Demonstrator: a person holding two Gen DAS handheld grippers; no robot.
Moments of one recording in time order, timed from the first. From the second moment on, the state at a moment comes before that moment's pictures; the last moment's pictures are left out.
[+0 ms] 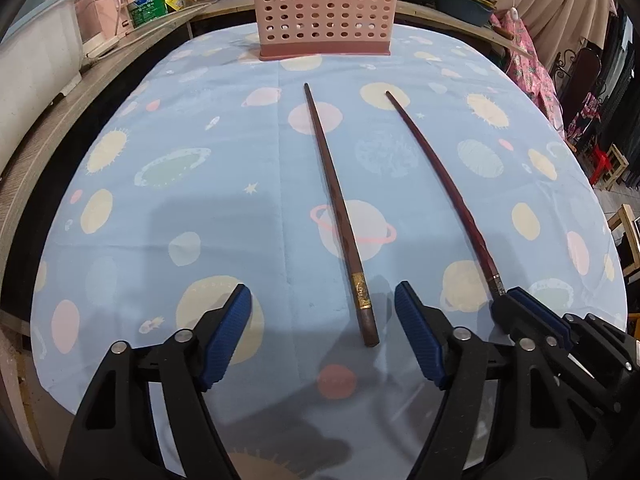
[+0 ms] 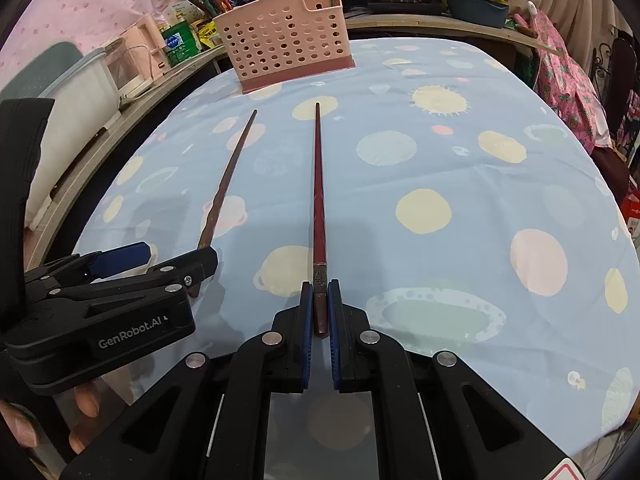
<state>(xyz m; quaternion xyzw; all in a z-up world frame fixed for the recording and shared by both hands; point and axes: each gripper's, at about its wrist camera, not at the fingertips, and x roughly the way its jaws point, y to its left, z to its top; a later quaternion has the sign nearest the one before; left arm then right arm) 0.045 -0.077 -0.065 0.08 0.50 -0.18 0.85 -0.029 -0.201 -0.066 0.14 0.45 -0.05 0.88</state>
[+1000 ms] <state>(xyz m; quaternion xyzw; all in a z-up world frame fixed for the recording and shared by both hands) 0.046 -0.062 -0.018 0.05 0.48 -0.19 0.85 -0.033 -0.197 -0.015 0.14 0.40 -0.02 0.91</state>
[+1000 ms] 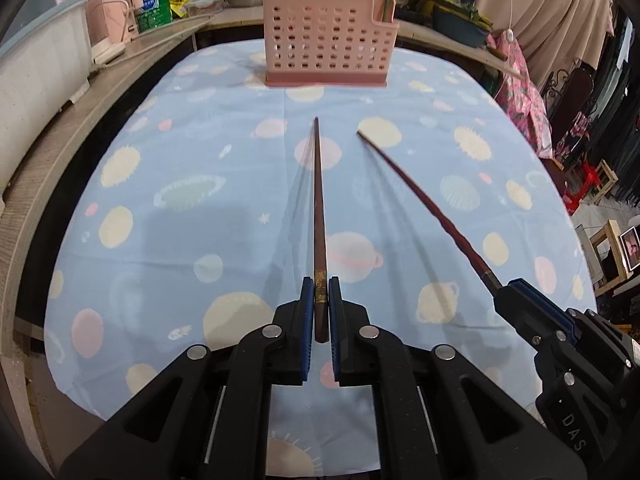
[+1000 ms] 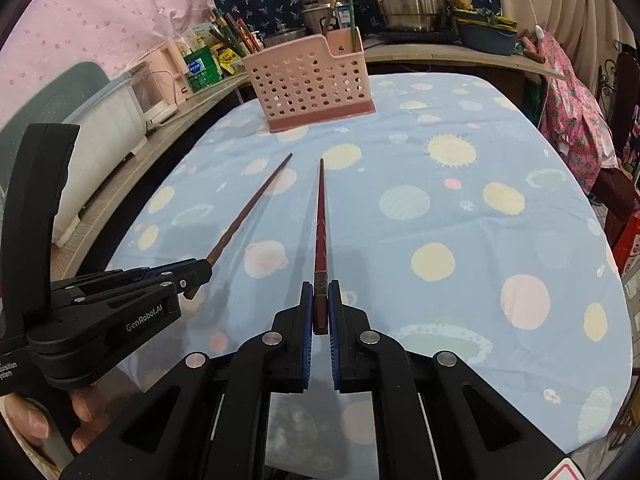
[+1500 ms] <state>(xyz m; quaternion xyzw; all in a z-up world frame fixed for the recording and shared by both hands) 0.077 -0.063 0.074 0.01 0.40 -0.21 0.89 0.010 -0.215 0.088 0.15 0.29 0.00 0.95</state>
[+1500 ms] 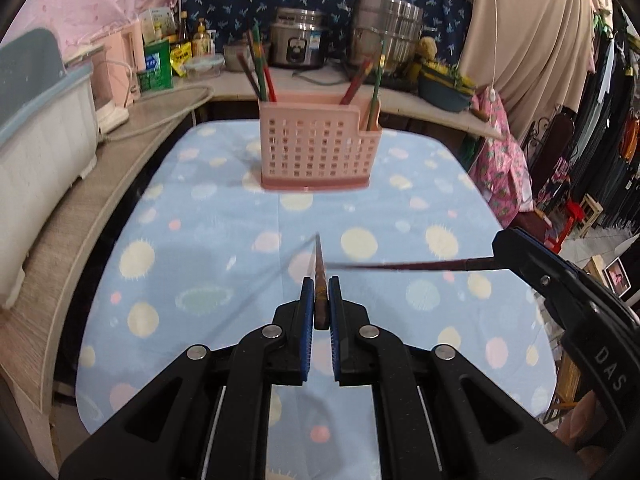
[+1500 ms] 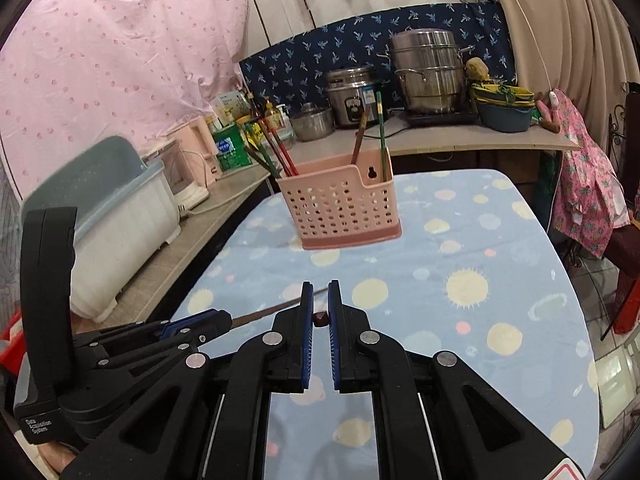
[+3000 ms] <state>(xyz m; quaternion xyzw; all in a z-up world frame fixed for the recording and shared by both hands) 0.308 -0.113 0.221 -0.05 0.25 -0.19 0.95 0.265 -0.297 0.202 0.18 0.16 -0.03 0.97</state>
